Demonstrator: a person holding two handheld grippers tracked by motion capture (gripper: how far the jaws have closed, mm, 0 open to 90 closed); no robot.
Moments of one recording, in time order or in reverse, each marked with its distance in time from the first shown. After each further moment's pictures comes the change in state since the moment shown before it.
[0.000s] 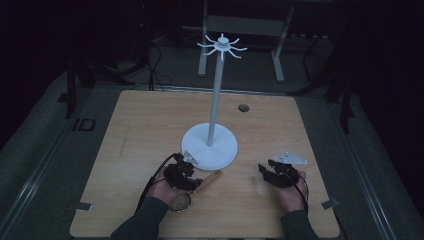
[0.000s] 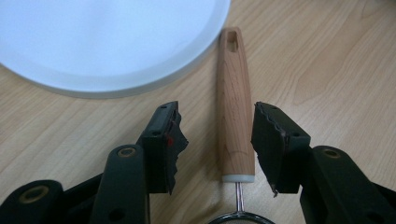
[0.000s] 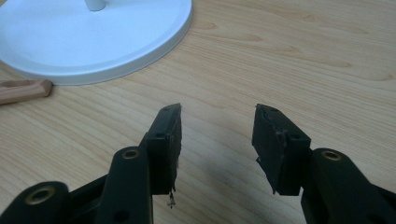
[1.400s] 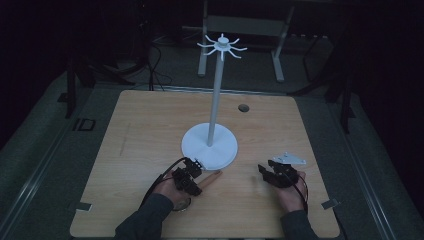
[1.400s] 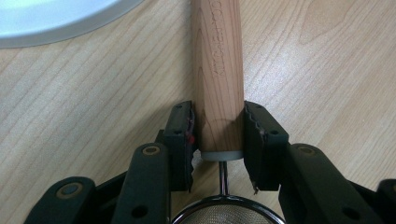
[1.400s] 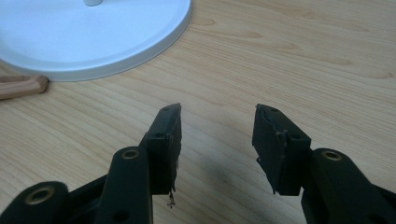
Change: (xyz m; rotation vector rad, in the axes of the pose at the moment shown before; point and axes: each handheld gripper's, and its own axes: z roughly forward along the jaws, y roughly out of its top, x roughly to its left) left arm -0.005 0.007 0.031 0.288 -0.076 0.020; right arm 0.001 -0.001 0.002 0.010 -0.009 -0.008
